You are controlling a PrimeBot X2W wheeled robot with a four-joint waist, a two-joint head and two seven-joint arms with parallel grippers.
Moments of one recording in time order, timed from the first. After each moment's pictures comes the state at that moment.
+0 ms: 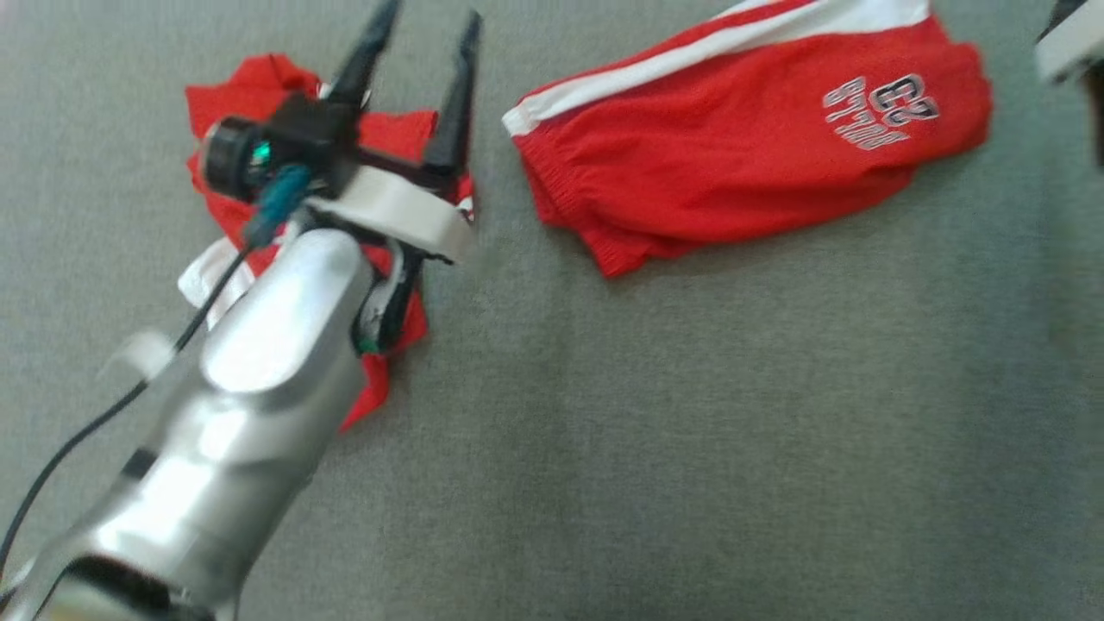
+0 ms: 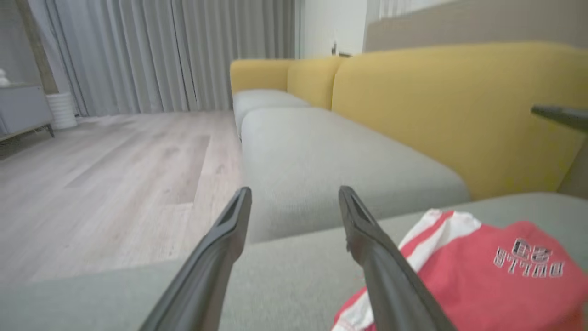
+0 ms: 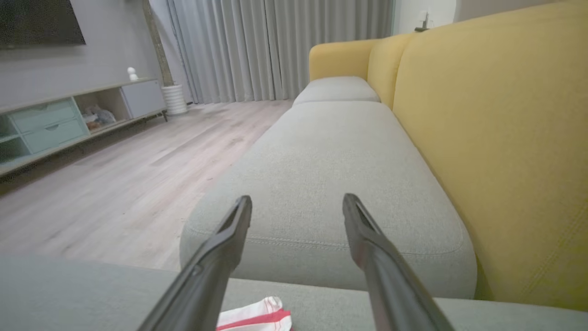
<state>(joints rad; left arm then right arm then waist) -0.89 0.18 -0.73 0.57 -0.60 0.12 -0.25 -1.13 -0.45 0.52 0.99 0.65 0.13 -0.24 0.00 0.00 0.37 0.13</state>
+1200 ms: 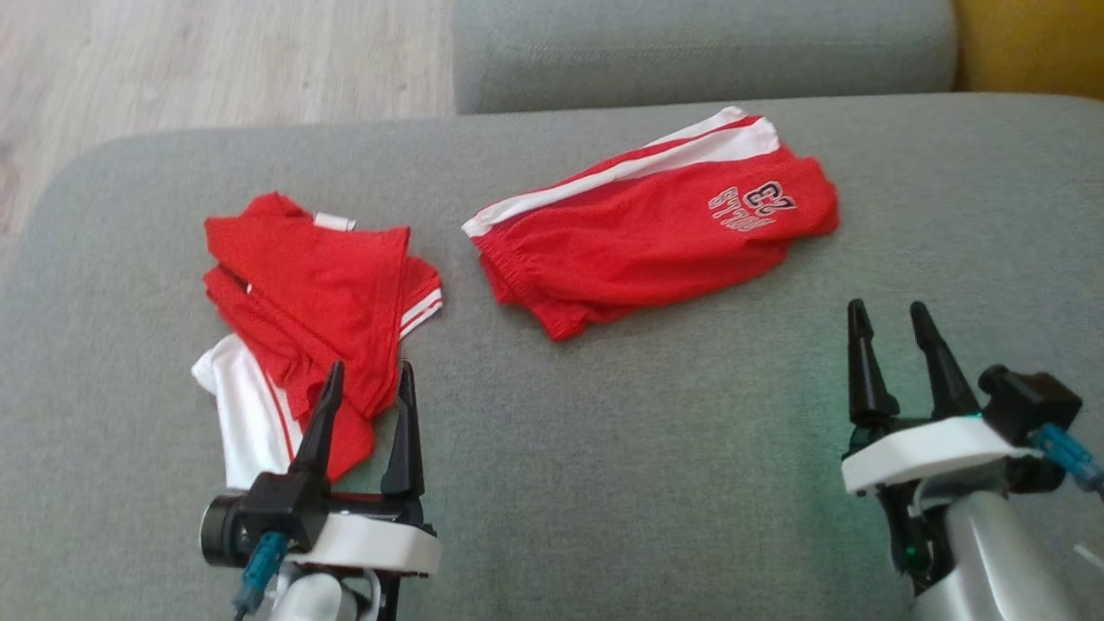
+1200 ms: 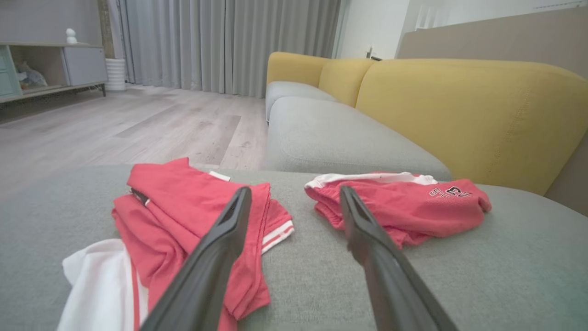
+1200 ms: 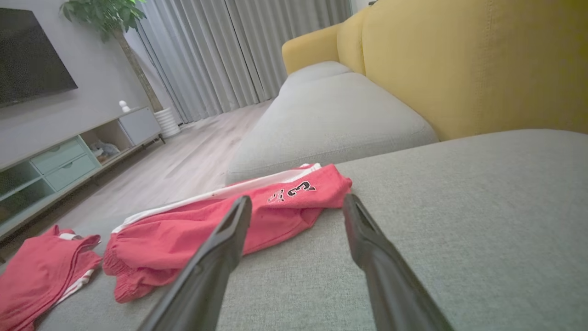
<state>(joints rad) -0.08 0.08 -0.32 0.24 -0.30 0.09 -0.26 -0.16 -0.05 0.02 0.36 0.30 0.13 -0.18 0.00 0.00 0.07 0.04</state>
